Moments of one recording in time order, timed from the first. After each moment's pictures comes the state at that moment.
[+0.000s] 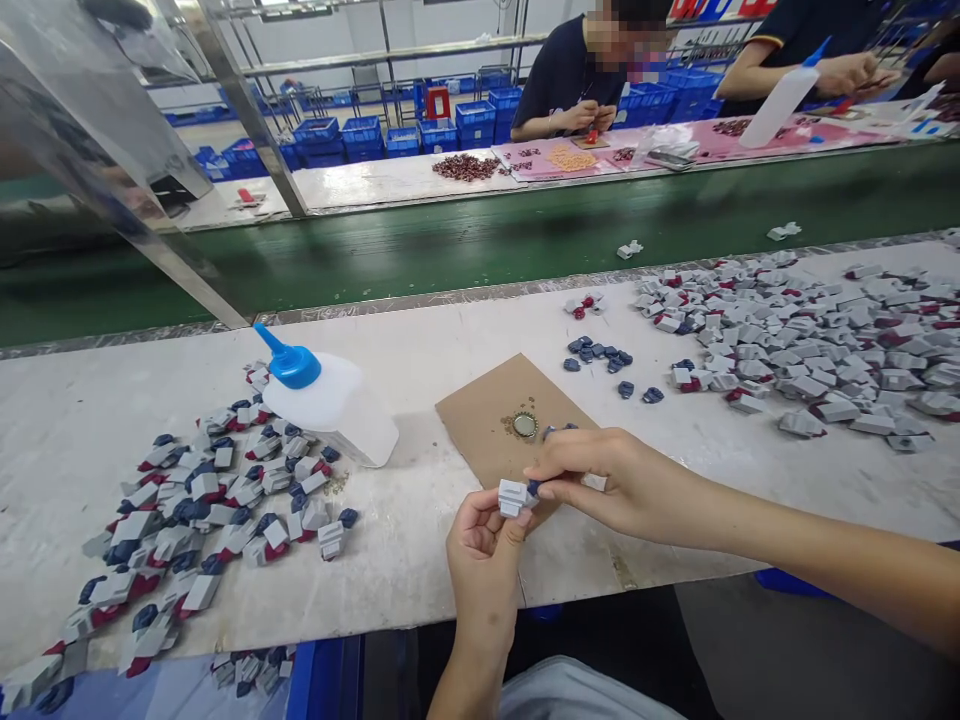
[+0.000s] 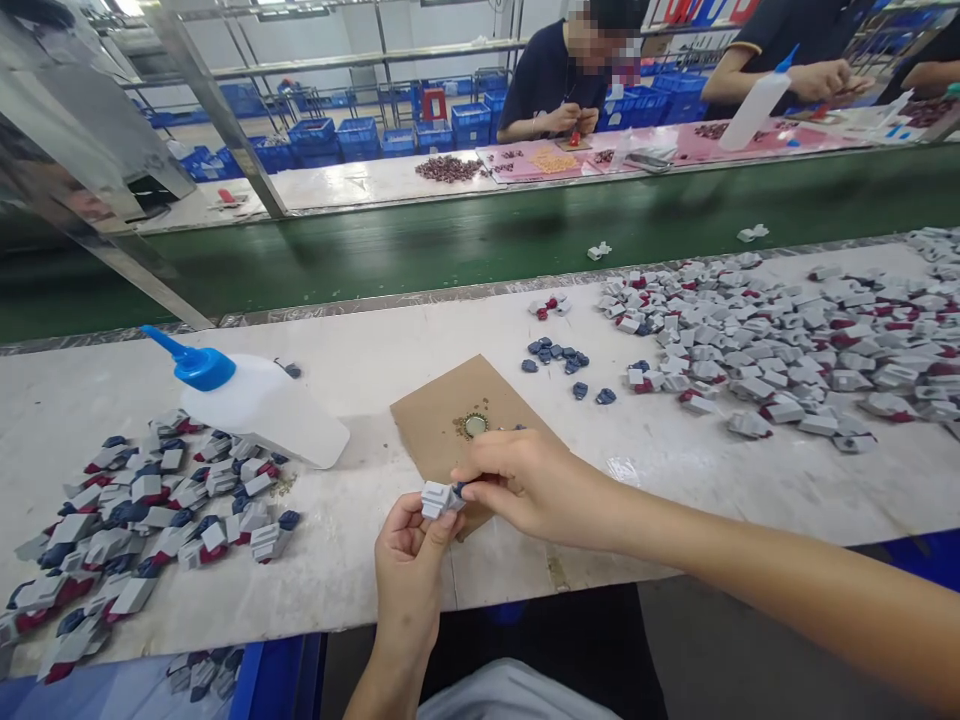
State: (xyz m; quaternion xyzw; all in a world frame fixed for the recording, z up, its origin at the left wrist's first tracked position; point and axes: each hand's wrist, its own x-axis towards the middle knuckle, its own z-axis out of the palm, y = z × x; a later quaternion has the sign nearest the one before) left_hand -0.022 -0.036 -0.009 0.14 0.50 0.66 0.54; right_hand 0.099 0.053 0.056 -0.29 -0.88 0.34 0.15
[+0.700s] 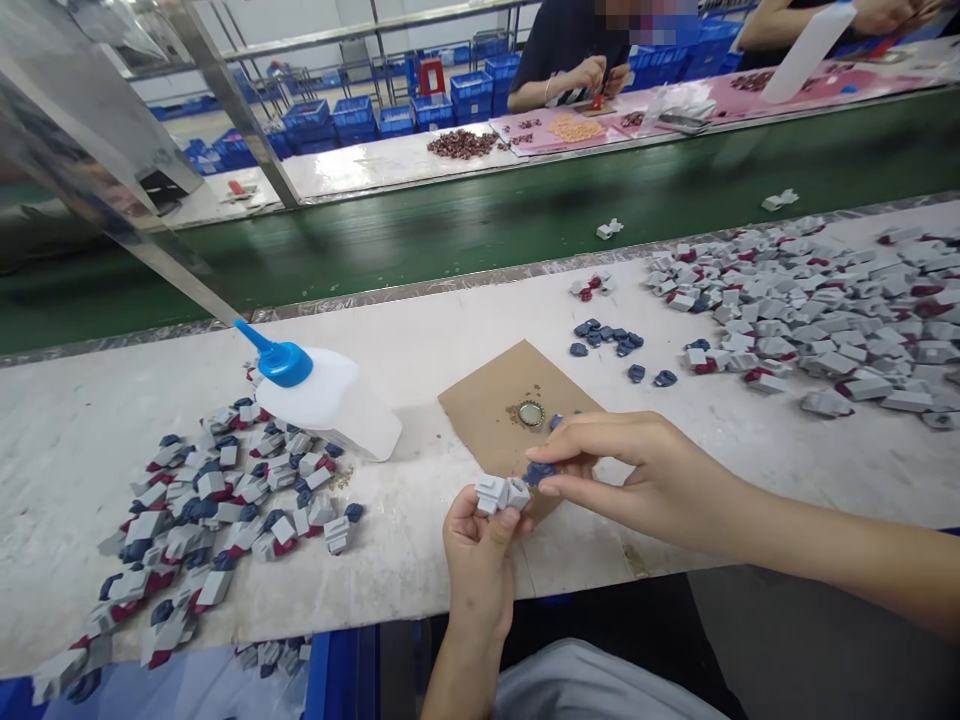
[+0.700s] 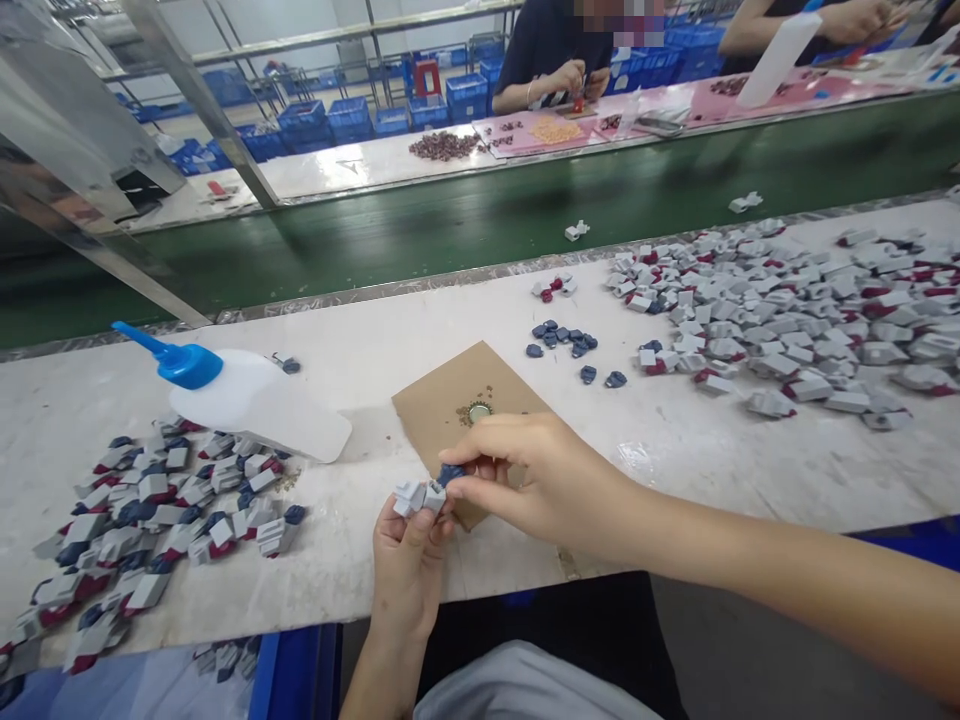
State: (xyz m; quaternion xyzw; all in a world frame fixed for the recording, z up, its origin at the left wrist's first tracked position) left_hand -0.040 -0.035 -0.012 0.10 0.43 0.66 0.61; right_hand 0.093 0.042 0.064 -0.34 -0.82 0.39 0.25
